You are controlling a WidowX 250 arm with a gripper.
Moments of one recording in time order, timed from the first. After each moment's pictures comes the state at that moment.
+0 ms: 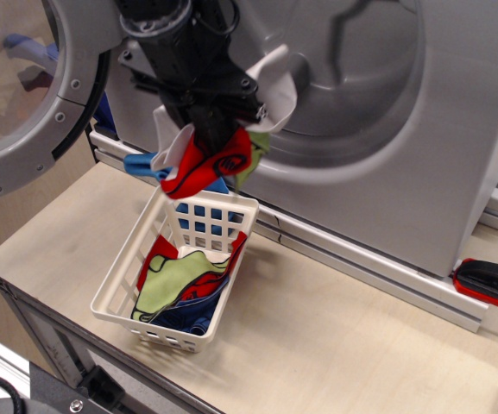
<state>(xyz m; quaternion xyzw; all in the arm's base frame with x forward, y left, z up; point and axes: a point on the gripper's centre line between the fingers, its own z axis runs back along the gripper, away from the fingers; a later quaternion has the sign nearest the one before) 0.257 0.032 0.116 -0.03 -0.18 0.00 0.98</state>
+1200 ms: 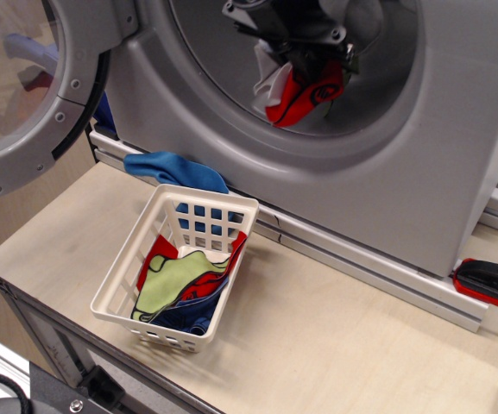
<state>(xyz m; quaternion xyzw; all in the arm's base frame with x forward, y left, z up) 0.361 0.014 0.115 -0.04 -0.31 -0.04 0.95</state>
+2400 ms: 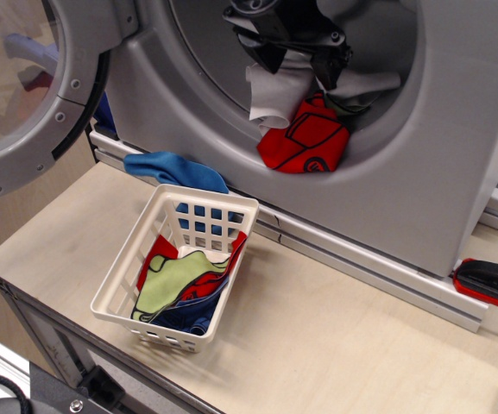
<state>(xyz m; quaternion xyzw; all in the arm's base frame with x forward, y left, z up) 0.365 0.027 0.107 -0.03 -0.31 -0.01 0.95</state>
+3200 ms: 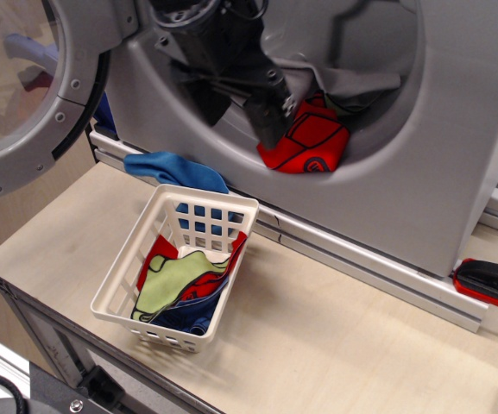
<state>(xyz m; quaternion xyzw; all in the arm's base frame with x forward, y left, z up) 0.269 0.024 0.114 -0.05 -0.18 -0.05 0.98</state>
